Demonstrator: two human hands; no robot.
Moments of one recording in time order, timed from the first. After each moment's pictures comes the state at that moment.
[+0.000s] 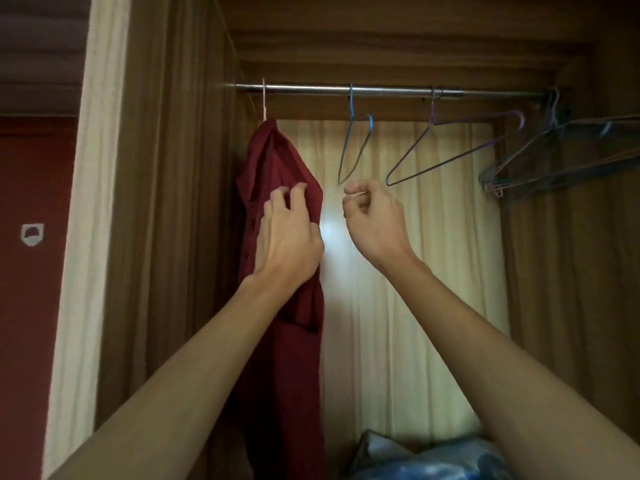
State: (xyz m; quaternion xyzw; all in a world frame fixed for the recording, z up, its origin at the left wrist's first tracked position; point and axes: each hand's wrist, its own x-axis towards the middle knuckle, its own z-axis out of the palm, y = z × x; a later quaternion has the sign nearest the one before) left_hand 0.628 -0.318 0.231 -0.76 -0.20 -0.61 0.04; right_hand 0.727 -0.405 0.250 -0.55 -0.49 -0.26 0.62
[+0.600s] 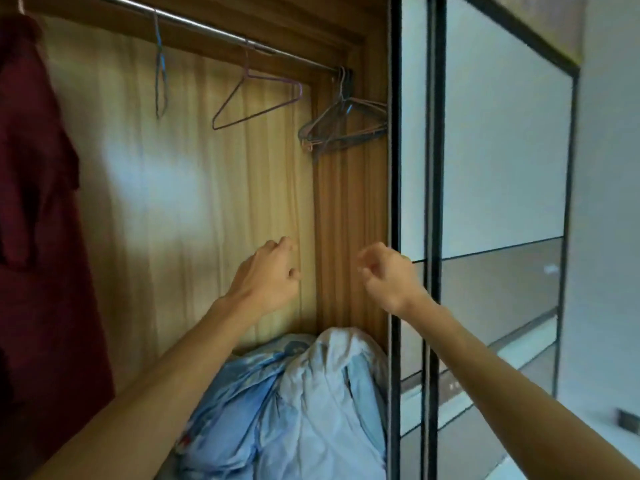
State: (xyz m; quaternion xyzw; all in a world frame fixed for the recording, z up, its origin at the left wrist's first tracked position) left_hand 0.712 -0.524 0.111 -0.93 -0.04 -0.35 -0.08; right_hand 0.792 -0.727 0.094 -0.84 -0.30 -0.27 0.37
